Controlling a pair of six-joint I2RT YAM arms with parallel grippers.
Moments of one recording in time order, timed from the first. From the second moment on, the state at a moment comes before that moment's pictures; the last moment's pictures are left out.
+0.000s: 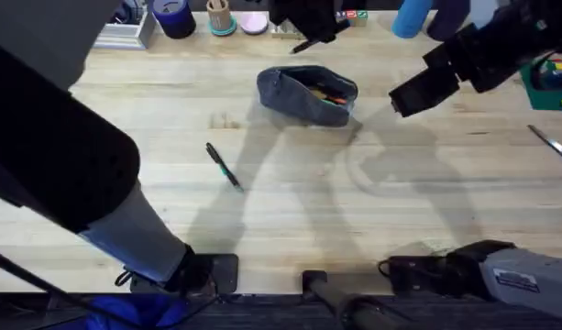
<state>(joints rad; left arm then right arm) -0.36 1.85 1.91 -1.11 0.67 0.99 0.28 1.36 1.54 -1.40 -0.07 -0.28</state>
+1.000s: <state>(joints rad) -0.39 2.00 1.91 -1.16 0.68 0.99 0.28 1.36 1.54 -1.40 -0.07 -0.28</state>
